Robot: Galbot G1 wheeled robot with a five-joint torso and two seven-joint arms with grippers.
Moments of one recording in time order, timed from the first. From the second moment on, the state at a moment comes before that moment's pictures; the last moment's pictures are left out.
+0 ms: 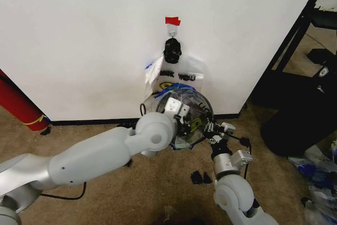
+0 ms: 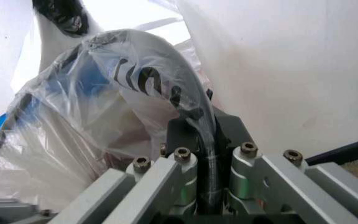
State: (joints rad) left arm 0.17 -1.04 0.65 -1.96 -1.59 0.74 -0.99; right arm -1.30 1.28 0.19 2.07 0.54 0.03 0.39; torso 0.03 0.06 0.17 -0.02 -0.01
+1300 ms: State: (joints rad) left arm 0.16 -1.13 0.70 -1.69 -1.36 0.69 -0.95; right arm -1.33 1.27 0.18 2.13 0.67 -0.01 0.40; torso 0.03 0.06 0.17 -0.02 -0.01
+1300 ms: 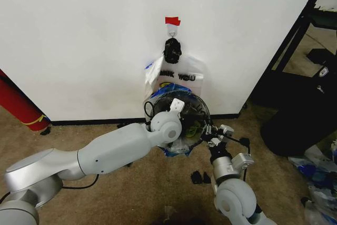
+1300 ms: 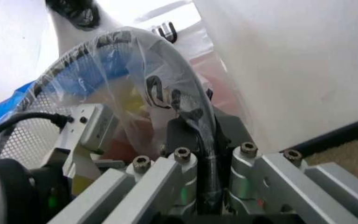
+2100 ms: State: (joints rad) left arm 0.19 -1.15 0.73 -1.61 -1.32 0.70 -0.93; right arm -1.36 1.27 0.17 2.16 0.65 -0.02 0.36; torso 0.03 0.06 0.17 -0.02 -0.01
